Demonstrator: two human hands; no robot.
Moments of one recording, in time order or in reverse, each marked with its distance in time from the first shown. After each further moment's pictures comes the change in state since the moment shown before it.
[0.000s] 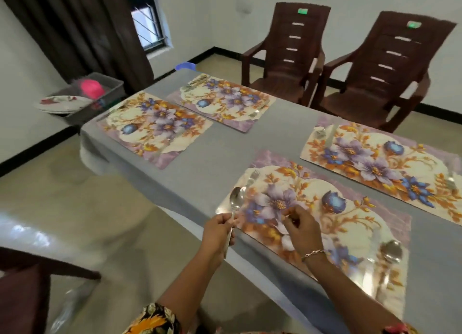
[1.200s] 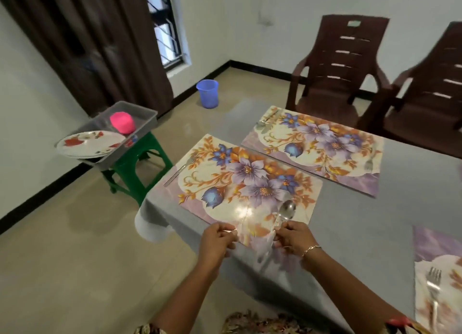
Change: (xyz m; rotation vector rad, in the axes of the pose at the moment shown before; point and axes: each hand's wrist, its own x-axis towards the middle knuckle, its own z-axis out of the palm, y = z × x) left_hand 0.271 0.196 -0.307 0.263 -0.039 0.117; right_hand 0.175 -0.230 0.353 0.379 -0.271 0.550
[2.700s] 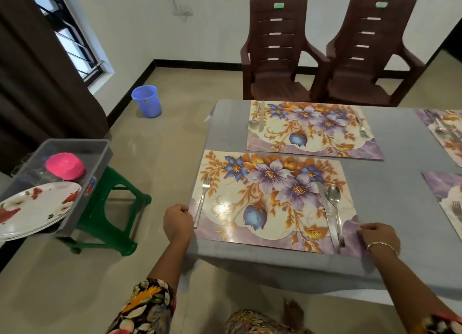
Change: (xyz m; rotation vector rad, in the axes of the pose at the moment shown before) left_hand 0.229 0.040 -0.172 0.657 0.205 0.248; right_hand 0.013 0.028 0.035 -0.263 0.968 0.303
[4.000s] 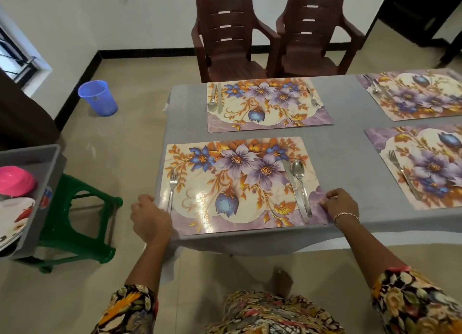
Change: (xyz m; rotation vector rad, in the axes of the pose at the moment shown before) left_hand -0.038 0.010 -0.007 0.182 0.073 0.087; right_hand -0.016 0.036 -0.006 -0.023 0.008 -0.078
